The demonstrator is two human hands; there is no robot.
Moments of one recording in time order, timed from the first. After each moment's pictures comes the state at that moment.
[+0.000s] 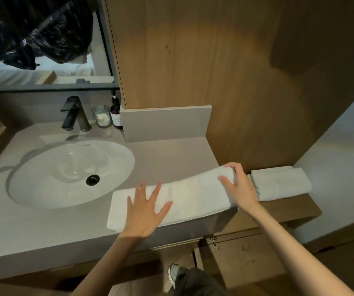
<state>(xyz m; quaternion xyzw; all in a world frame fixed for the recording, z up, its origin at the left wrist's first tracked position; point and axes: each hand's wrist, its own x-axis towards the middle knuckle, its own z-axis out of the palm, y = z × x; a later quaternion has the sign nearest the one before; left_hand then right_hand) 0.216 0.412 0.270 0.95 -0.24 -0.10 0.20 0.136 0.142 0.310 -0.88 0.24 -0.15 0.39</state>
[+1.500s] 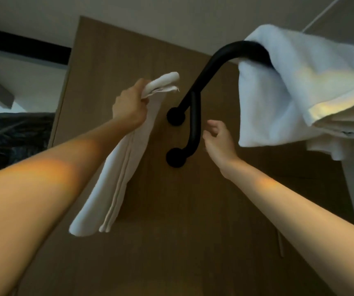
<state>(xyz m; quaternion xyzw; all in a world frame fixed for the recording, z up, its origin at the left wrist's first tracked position) 0.436 0.199 1.022 0.64 -0.35 0.55 0.40 0.327 0.028 0.945 -0.71 -0.05 -0.59 0.38</state>
